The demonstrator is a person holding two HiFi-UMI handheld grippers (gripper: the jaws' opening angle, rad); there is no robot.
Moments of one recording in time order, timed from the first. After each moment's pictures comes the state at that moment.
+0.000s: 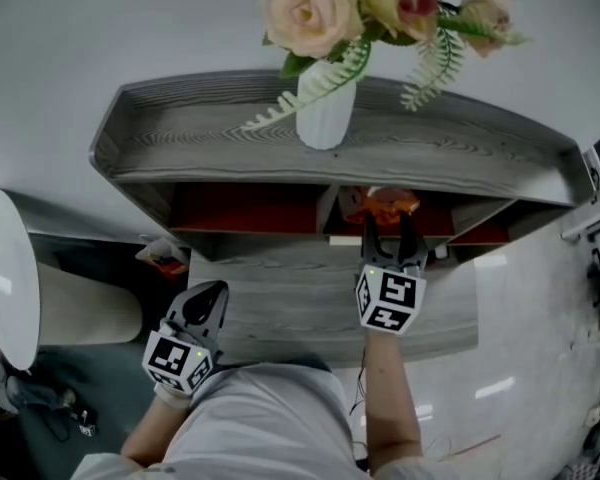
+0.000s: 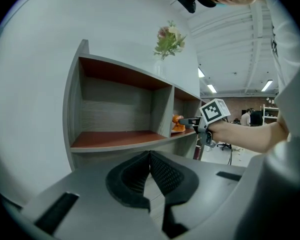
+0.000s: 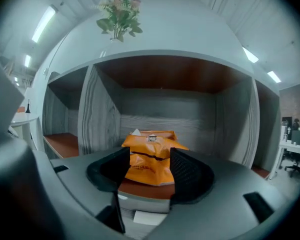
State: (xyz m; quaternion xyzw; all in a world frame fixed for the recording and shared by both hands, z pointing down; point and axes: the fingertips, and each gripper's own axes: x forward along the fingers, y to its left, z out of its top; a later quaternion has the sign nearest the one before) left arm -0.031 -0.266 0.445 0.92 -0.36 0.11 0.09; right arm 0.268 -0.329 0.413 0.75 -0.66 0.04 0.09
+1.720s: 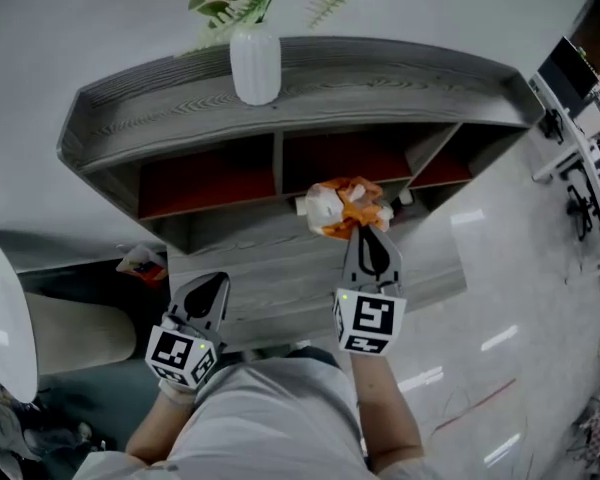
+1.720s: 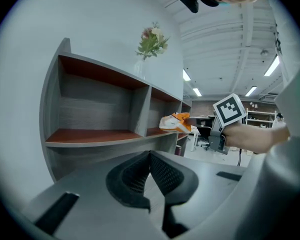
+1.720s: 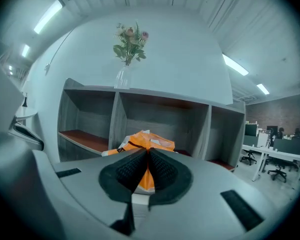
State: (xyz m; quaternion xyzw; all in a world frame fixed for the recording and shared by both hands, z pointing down) left arm 0.004 -0.215 0.445 0.95 -0.28 0.10 0.09; right arm 0.238 -0.199 0.392 0.79 -0.61 0.02 0.10
